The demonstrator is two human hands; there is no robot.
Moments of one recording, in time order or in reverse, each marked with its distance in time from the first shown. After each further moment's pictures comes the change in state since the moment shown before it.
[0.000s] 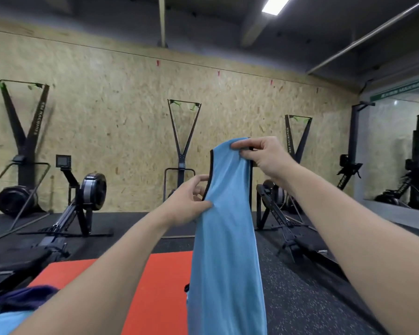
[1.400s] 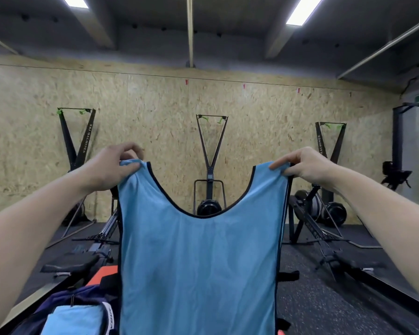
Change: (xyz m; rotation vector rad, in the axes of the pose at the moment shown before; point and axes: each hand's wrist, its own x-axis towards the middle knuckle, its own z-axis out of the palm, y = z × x) left_hand -0.110 0.075 -0.225 0.616 0.384 -0.057; right_hand -0.001 -0.028 -0.018 -0.338 -0.163 0.044
